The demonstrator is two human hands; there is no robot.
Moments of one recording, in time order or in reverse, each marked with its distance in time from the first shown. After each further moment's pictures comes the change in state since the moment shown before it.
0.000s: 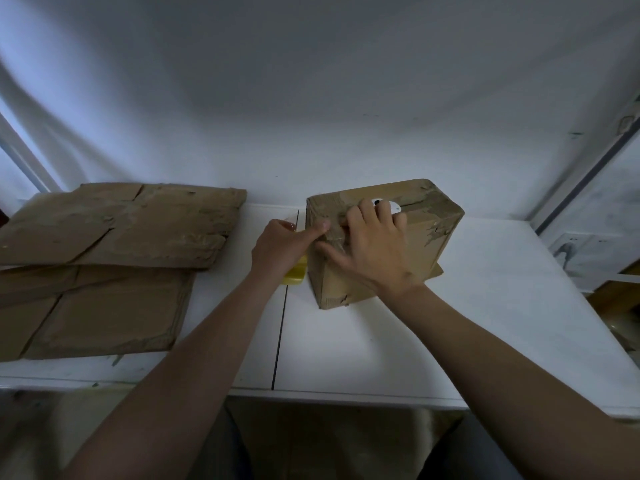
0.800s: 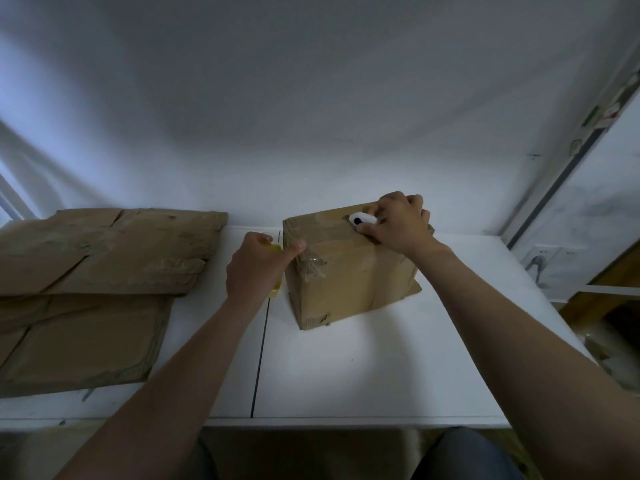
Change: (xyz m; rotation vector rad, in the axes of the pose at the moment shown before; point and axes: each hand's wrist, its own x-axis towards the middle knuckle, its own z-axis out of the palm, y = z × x) left_hand -0.008 0.009 -0.002 0.037 0.133 0.071; right_hand 0.057 0.099 -0.023 0.269 -0.560 0.394
